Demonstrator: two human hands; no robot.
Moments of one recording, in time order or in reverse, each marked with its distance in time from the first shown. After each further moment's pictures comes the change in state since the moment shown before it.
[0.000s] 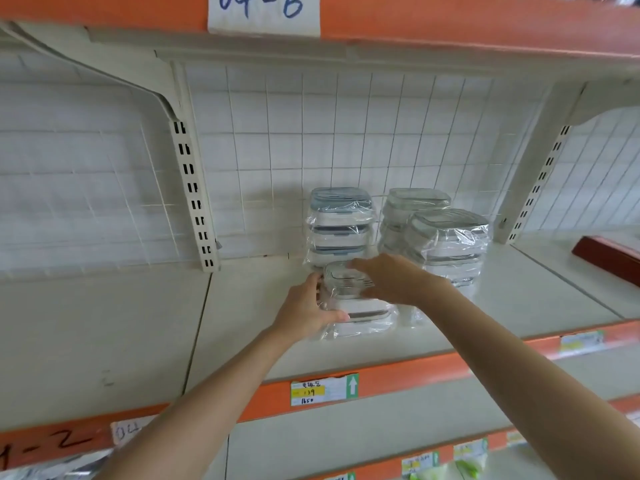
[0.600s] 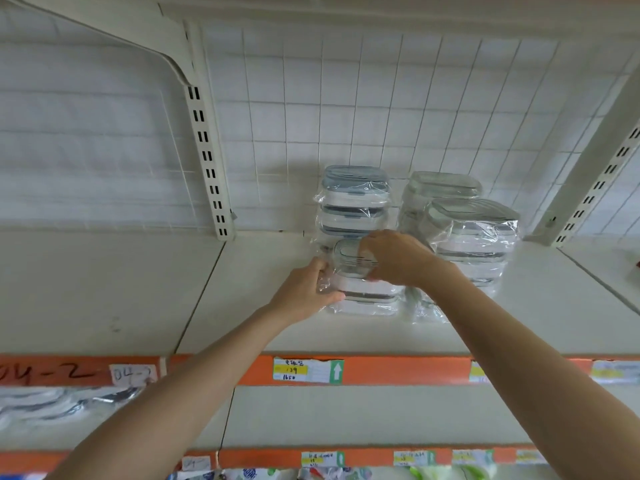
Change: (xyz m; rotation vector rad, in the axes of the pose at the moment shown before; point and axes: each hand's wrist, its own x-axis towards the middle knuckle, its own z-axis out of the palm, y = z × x) left_hand -0.004 0.008 0.011 0.187 0.011 -0.098; right_hand 0.022 0.028 0.003 -0.056 0.049 -0.114
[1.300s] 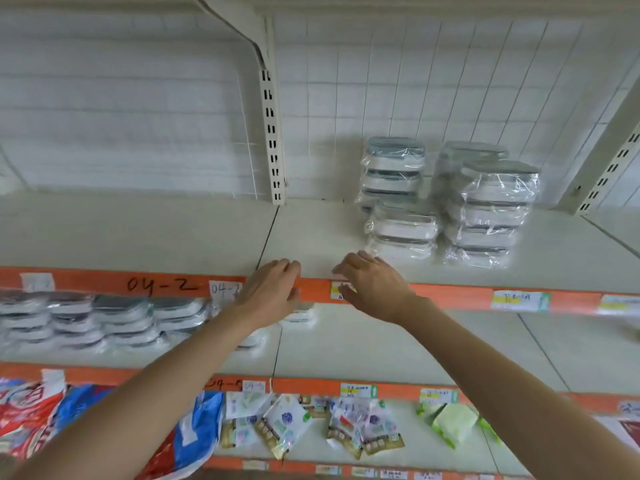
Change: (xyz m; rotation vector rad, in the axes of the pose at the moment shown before) left_hand -0.168 -0.046 -0.061 0.642 0.128 0.152; right_hand -0.089 -0.143 0.058 0.090 0.171 -0.213
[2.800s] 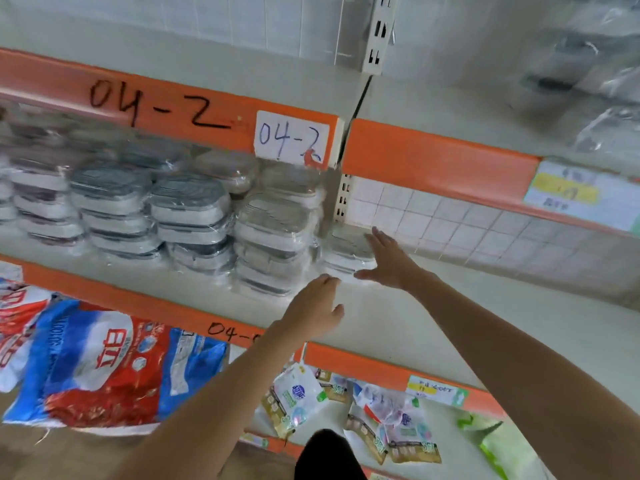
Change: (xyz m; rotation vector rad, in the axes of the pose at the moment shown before) left_hand -0.043 -0.088 0.301 -0.409 -0.184 -0.288; right_hand 0.139 0.022 0.322 0.192 -0.289 0.185
